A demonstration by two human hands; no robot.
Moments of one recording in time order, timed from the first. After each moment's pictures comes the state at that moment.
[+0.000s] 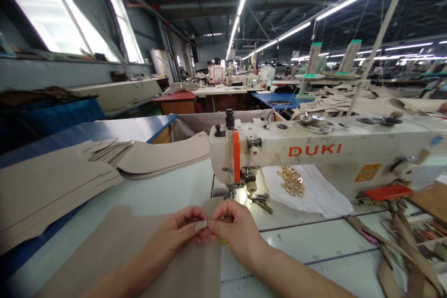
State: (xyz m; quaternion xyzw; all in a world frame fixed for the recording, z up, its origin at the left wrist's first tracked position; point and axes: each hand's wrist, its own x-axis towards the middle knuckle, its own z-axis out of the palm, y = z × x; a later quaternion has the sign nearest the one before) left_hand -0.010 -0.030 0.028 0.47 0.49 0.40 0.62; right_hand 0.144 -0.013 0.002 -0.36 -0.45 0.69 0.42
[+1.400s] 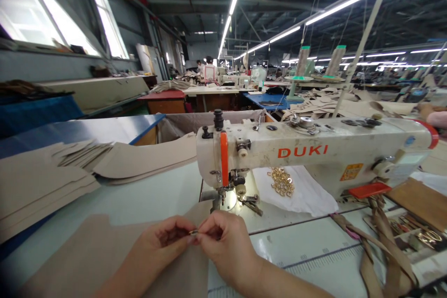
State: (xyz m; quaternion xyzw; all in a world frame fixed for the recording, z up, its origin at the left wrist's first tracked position) left_hand -0.010 -0.035 0.021 0.56 0.54 0.38 0.49; right_hand 0.152 -0.021 -0.002 -0.38 -0.61 0.51 0.47
